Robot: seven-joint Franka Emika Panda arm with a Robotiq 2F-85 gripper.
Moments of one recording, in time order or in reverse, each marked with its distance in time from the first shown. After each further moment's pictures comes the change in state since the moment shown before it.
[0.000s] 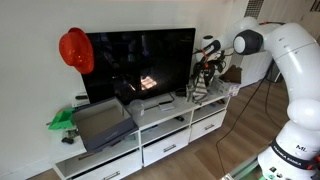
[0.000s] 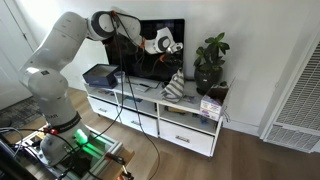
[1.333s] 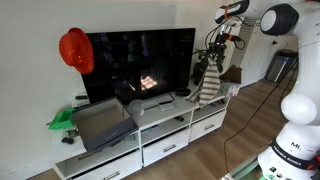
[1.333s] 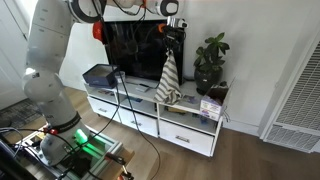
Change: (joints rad) arm -0.261 -0.294 0.189 0.093 0.312 -0.759 -0.458
